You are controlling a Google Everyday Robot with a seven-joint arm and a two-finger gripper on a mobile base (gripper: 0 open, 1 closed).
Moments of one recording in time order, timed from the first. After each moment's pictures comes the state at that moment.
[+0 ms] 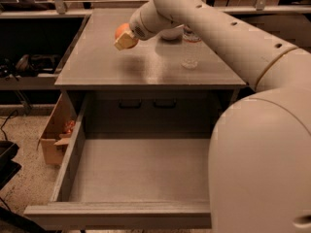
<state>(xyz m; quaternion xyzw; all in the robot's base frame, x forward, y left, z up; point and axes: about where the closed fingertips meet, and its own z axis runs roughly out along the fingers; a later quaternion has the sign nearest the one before) 0.794 0.092 0.908 -0.51 0.73 0.11 0.45</state>
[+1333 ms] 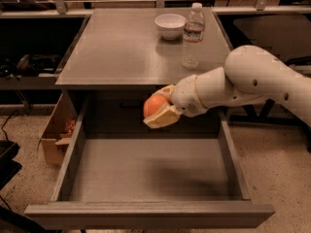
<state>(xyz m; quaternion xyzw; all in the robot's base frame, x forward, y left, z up) 0.542 0.001 0.823 -0.57 0.68 0.25 0.38</state>
